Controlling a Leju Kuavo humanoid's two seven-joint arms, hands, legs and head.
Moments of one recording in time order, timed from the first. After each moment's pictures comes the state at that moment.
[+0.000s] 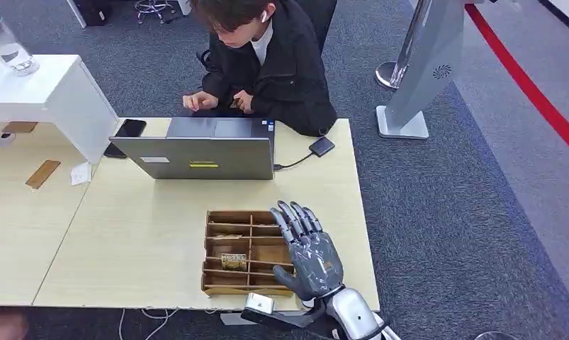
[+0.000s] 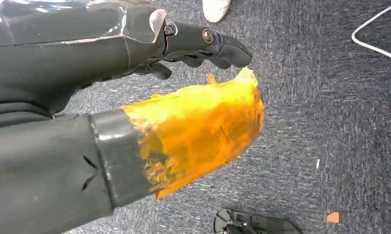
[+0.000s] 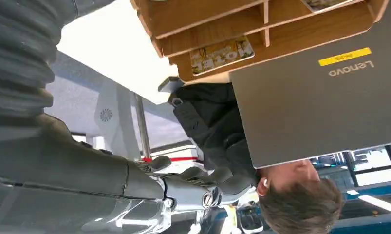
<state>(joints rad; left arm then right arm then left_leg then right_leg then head) -0.07 -0.28 1.07 -0.27 -1.19 0.42 -0.13 -0.07 0.03 0.68 -1.53 1.25 -0.30 0.07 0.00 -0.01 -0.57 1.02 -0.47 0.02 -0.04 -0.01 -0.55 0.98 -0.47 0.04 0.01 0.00</state>
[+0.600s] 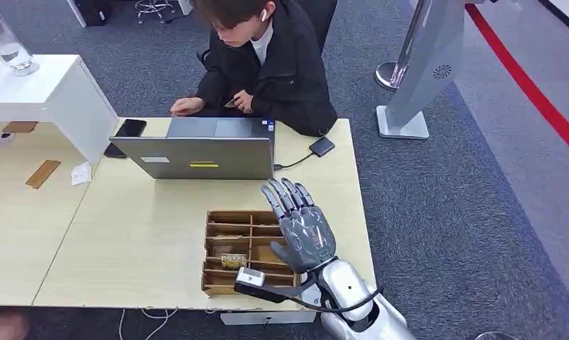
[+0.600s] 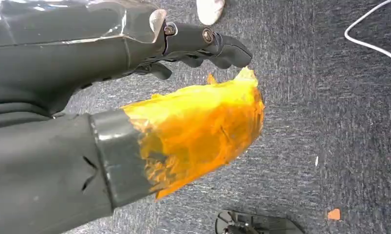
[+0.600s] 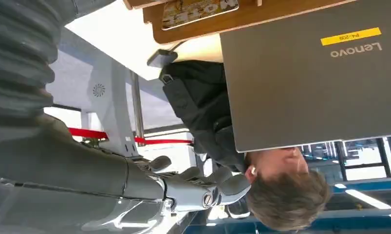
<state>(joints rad) -0.08 -0.27 1.06 -0.27 -1.22 0.41 -0.11 -0.21 0.04 0.69 -1.47 1.28 -0.22 0.09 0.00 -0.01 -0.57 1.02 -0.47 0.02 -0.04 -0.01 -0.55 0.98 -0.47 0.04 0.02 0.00</state>
